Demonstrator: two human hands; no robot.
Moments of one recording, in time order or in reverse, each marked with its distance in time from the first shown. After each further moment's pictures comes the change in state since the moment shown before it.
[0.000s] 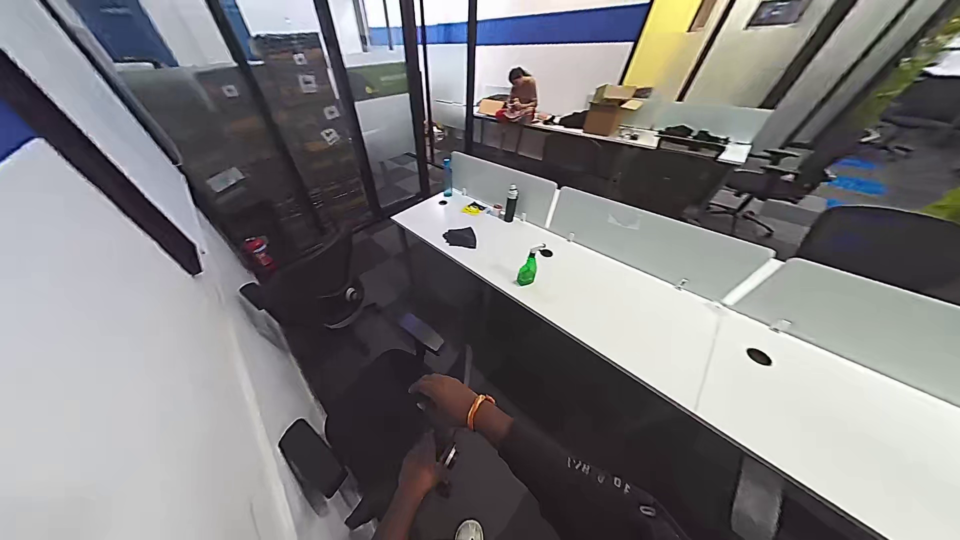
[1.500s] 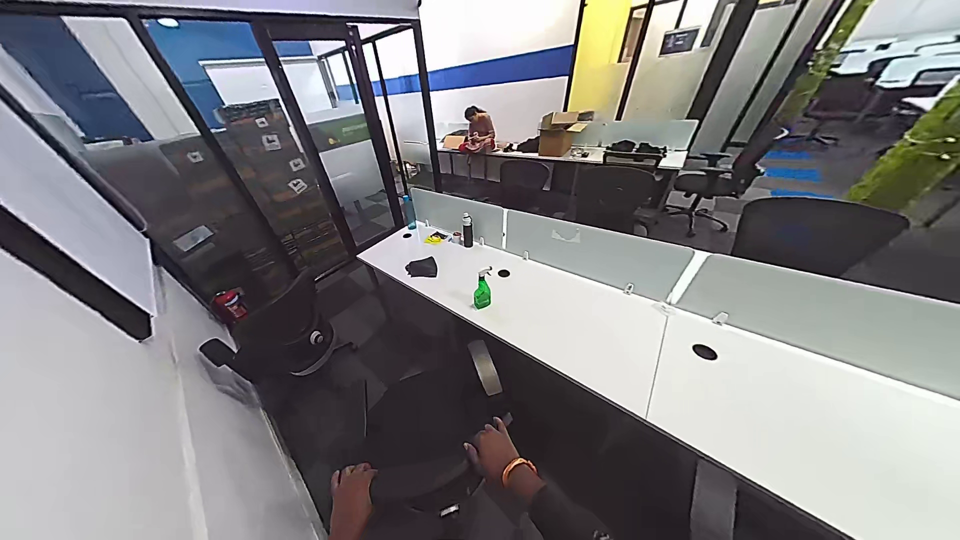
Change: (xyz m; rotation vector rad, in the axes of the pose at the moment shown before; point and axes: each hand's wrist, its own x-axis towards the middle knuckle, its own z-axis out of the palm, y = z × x) left_hand 0.021 0.016 0.019 0.434 0.352 0.052; right_hand -0.223 0.163 0.035 -0.183 -0.067 0.618
